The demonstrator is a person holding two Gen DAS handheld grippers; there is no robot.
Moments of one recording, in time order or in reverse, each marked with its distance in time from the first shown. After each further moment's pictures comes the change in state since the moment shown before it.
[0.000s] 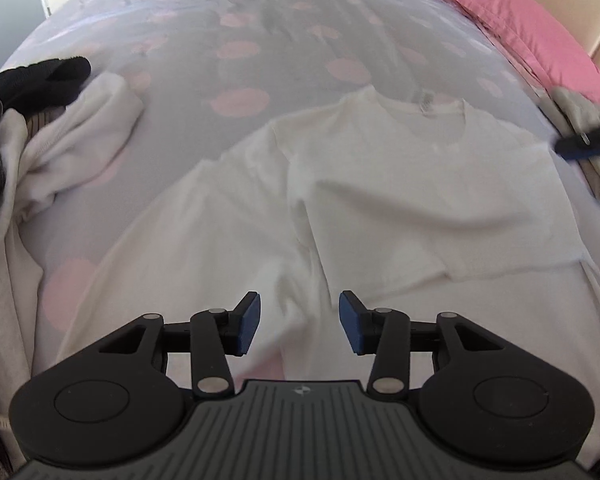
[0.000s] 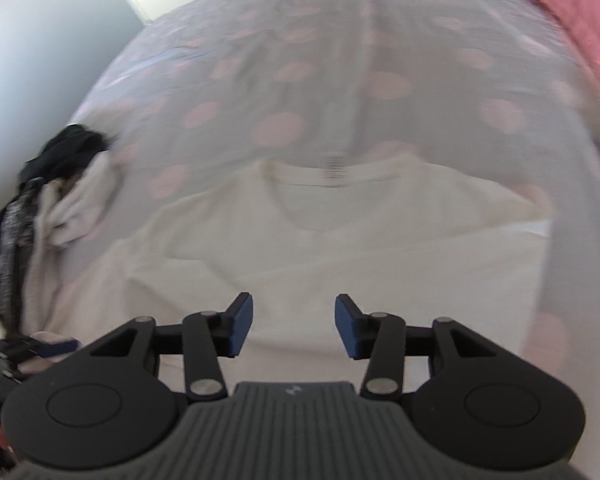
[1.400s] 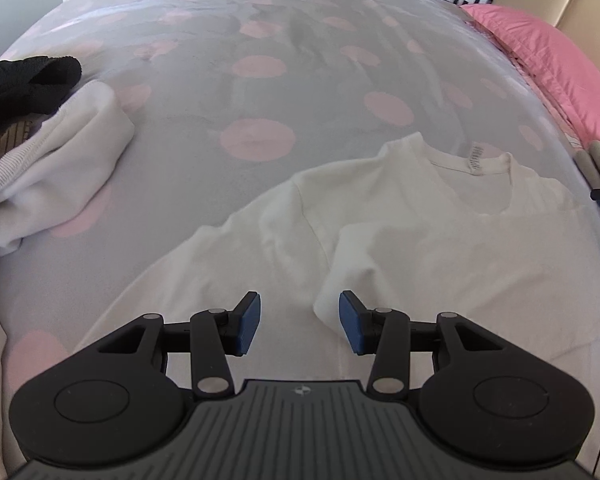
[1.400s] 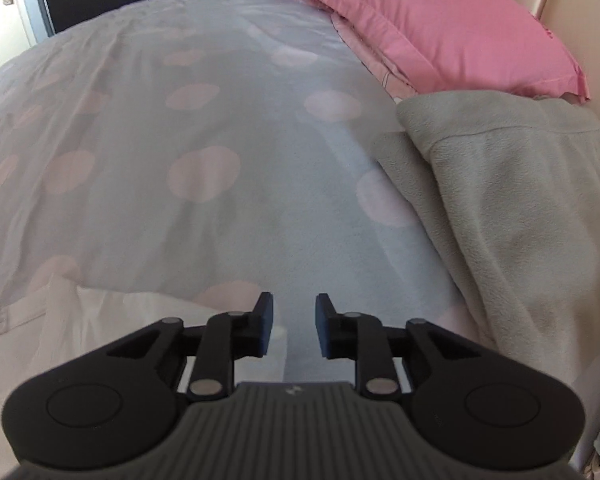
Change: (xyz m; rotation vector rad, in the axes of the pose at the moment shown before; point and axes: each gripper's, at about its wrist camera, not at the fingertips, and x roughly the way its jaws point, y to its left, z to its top) left arm 0.059 0.022 0.044 -0.071 -0.033 -0.012; right arm 0.053 -0.198 0.061 0.204 -0.159 -0.460
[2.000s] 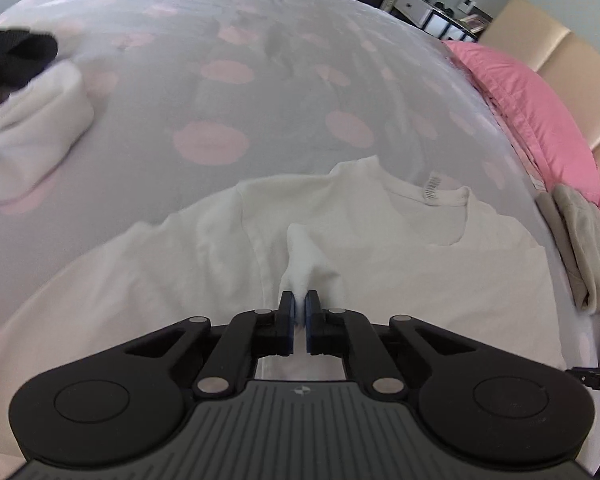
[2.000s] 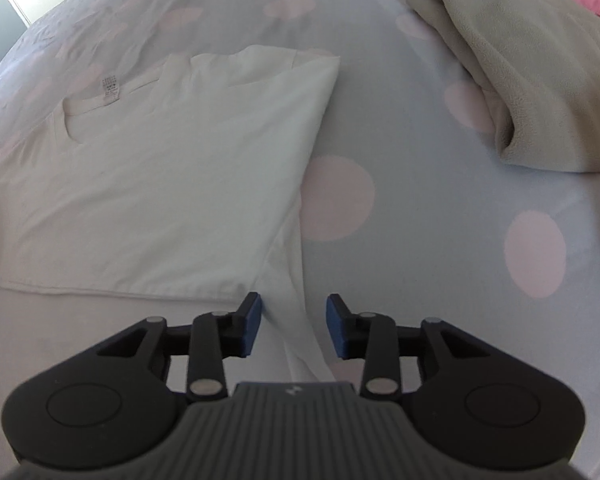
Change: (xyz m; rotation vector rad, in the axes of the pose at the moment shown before) left arm -0.001 -0.015 0.005 -0.093 -0.056 -0.117; right arm -0.094 -0.016 -0.166 -0.090 0.200 0.186
